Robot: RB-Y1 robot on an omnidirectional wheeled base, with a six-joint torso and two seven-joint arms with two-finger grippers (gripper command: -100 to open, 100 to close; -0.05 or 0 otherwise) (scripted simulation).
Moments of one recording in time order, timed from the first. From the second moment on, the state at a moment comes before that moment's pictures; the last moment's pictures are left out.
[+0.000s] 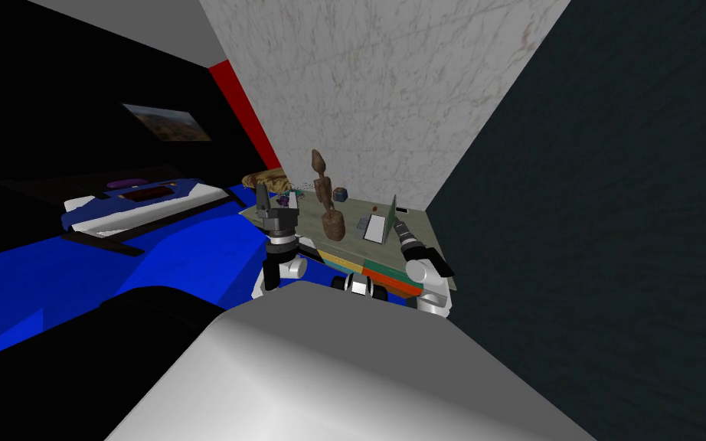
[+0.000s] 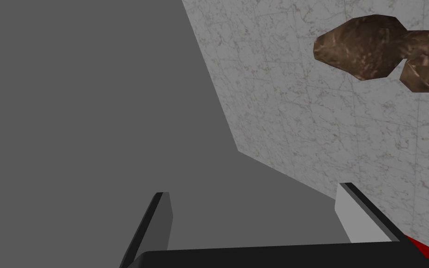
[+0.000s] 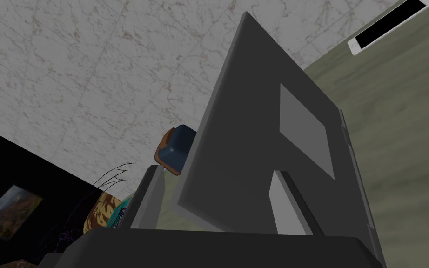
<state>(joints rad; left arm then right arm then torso) 0.46 0.05 0.07 -2.37 0.03 -0.61 0.07 0.17 0.03 0.03 -2.12 -0.51 0.47 -1.98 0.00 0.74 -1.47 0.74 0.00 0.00</state>
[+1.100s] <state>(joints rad) 0.46 0.05 0.07 -2.37 0.03 -0.61 0.07 0.08 -0.05 -0.01 -2.15 -0.38 0.66 -1.85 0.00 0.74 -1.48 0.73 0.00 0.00</state>
